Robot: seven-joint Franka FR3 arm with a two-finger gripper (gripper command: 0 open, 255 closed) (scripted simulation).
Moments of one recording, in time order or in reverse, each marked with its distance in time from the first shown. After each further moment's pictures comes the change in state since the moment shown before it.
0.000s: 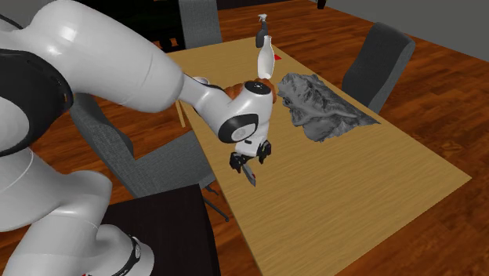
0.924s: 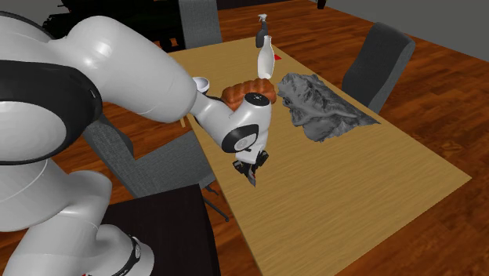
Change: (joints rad) arm 0.007 0.089 -0.009 -0.016 -0.074 0.093 0.062
